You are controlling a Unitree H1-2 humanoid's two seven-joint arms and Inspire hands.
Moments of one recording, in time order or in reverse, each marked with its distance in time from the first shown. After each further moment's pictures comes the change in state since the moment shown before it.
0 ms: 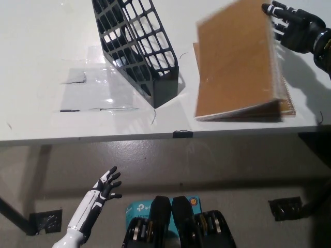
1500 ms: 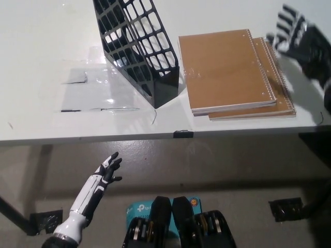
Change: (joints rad) left_arm -0.093 -0.003 0.007 0.047 -0.001 0.011 0.000; right_arm 0.555 0.038 0.096 -0.885 -0.118 -0.113 0.064
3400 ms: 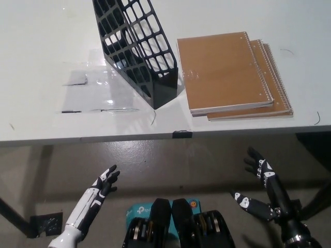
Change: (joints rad) left_arm 0.084 0.029 -0.017 -0.052 0.000 -0.002 -0.014; right_arm 0.680 0.208 0.173 -0.290 -0.403 -0.510 -0.203
